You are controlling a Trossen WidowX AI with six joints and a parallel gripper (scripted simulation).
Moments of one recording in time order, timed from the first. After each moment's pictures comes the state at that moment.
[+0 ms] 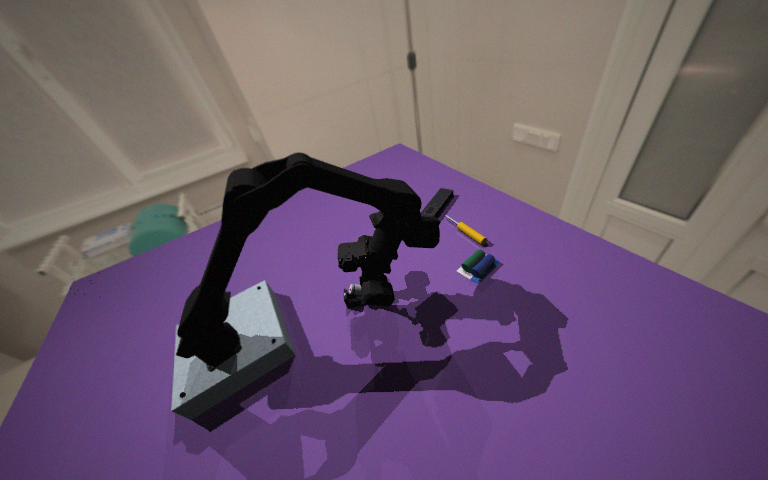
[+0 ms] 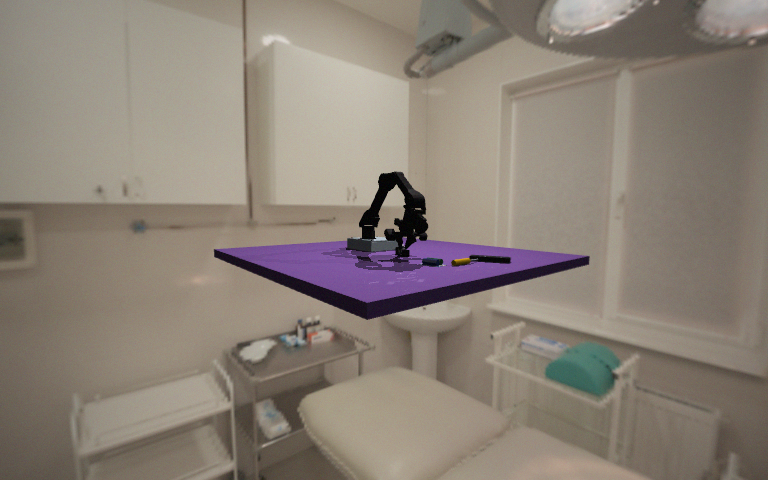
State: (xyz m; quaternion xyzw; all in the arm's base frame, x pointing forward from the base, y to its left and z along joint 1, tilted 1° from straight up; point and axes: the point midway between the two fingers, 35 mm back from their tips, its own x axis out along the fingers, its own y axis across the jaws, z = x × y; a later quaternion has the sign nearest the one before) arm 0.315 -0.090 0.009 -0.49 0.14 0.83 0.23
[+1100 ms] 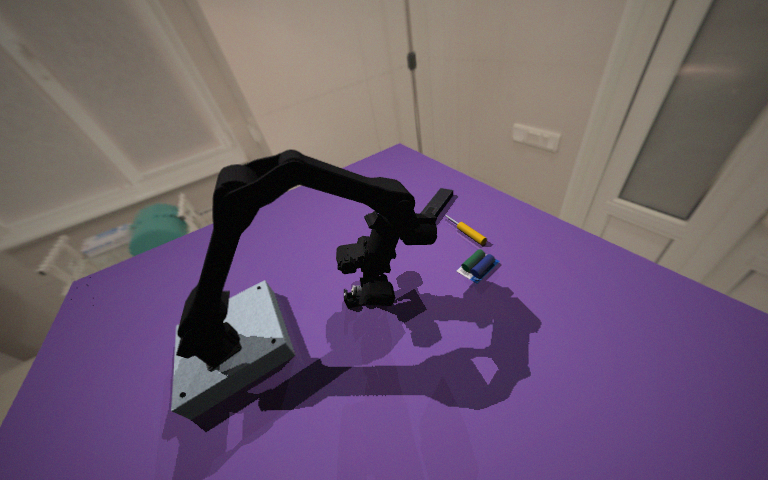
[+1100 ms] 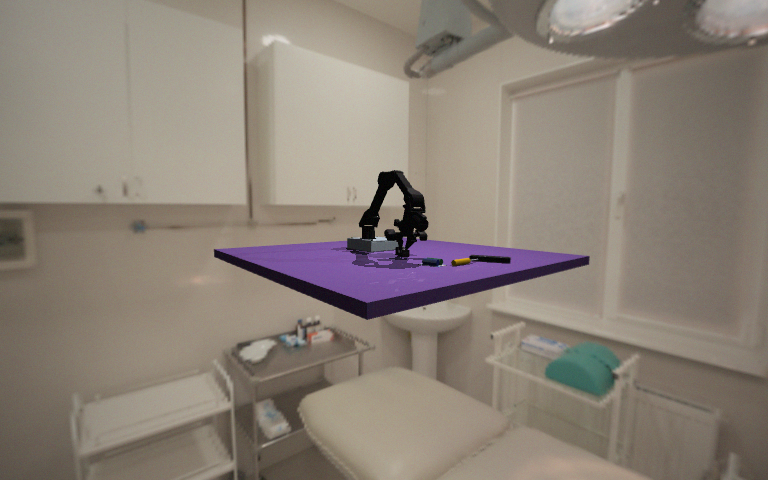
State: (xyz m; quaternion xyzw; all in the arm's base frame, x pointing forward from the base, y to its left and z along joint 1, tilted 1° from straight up) arm 0.318 -0.091 0.006 -0.52 0.14 0.81 0.22
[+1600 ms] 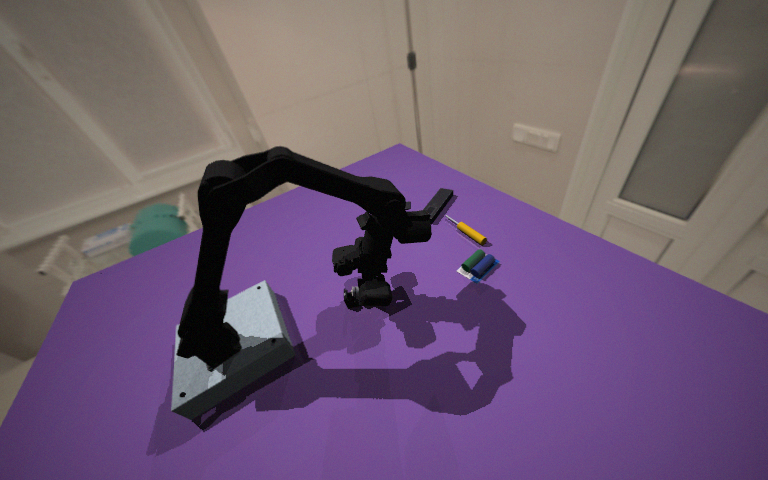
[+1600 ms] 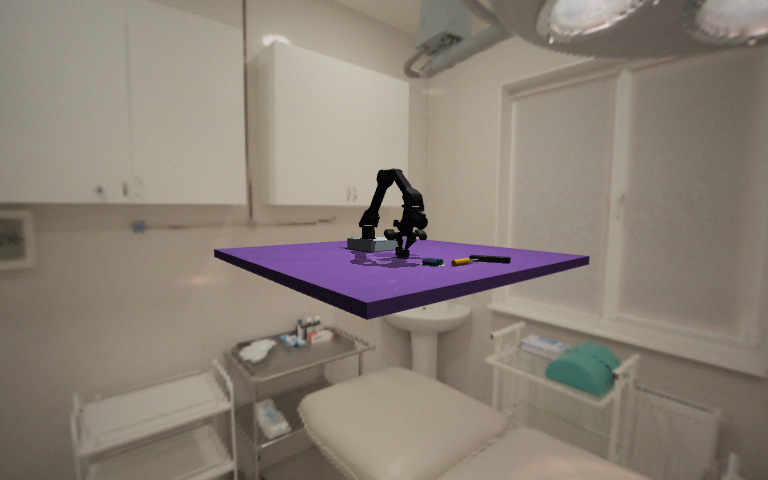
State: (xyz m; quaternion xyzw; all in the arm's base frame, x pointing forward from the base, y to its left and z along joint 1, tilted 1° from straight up) arm 0.316 -0.090 0.005 -0.55 0.15 0.79 0.21
